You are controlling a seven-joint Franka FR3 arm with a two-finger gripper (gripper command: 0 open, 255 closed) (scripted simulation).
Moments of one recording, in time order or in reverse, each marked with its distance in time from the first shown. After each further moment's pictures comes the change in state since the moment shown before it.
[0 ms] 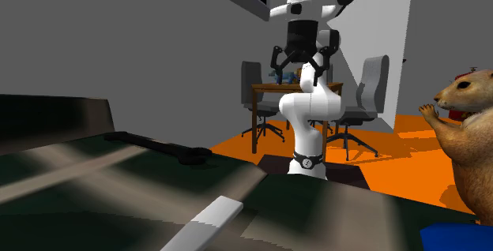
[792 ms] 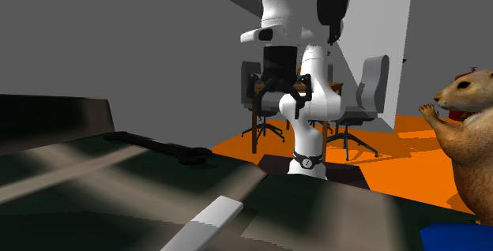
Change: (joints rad) arm -0.034 0.299 -0.060 0.008 -0.007 0.314 0.027
